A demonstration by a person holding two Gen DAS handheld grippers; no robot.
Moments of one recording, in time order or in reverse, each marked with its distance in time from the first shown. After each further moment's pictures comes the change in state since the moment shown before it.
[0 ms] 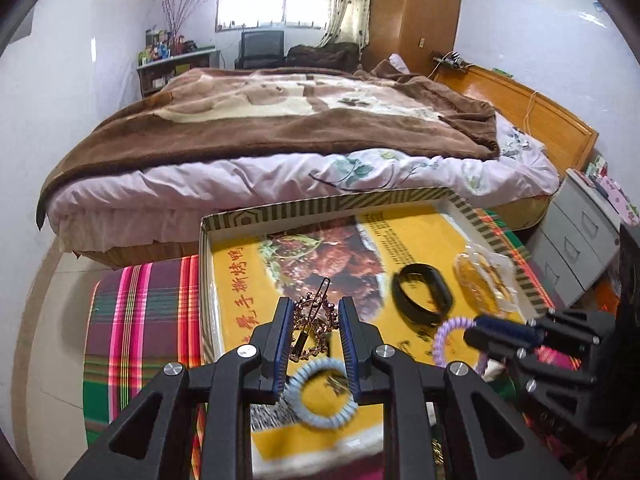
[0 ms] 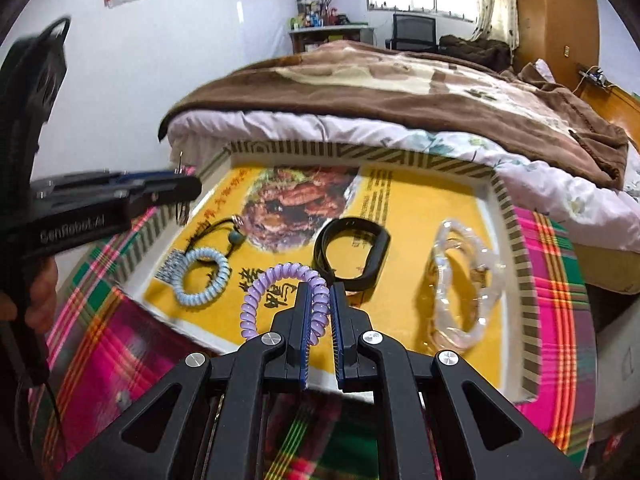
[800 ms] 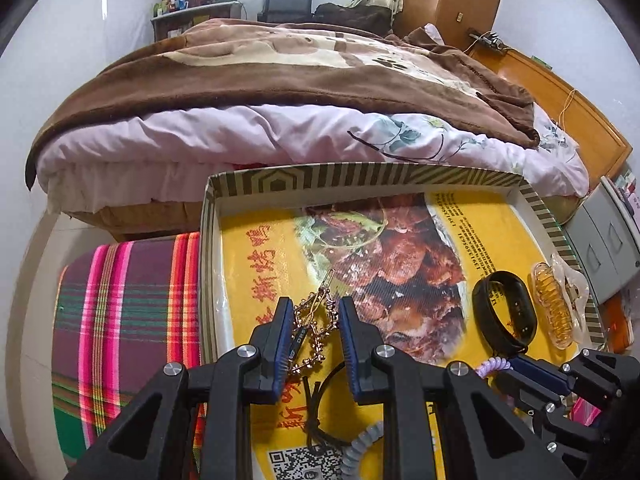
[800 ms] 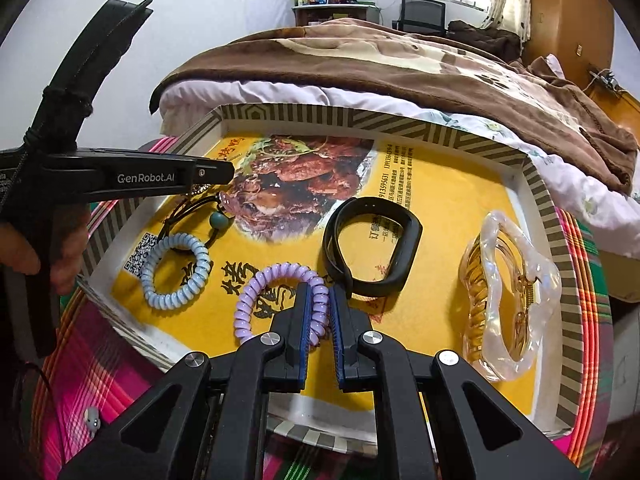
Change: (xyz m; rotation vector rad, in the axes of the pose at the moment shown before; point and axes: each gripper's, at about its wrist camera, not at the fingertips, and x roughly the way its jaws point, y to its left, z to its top) left arm 0.082 0.038 0.011 -0.089 0.143 0.028; right arm 0.039 0.009 0.003 -0.040 0.077 -0.023
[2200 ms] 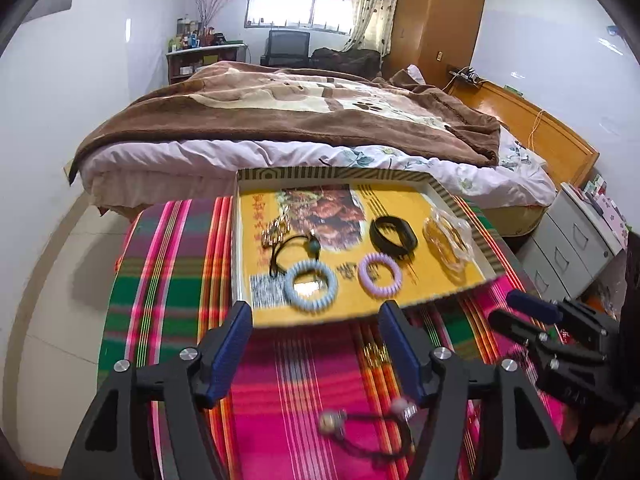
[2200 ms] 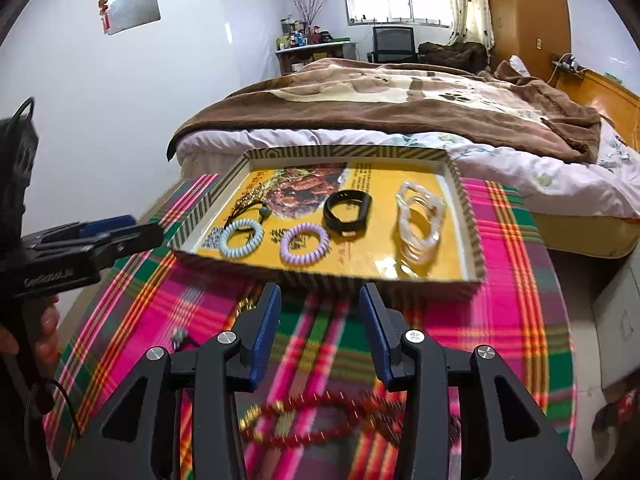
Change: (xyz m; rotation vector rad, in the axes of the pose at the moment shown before) left arm -0.170 -0.044 -0.118 -0.008 -0.166 -0.007; right arm -0.133 0.002 -0.070 0.123 -0.151 0.013
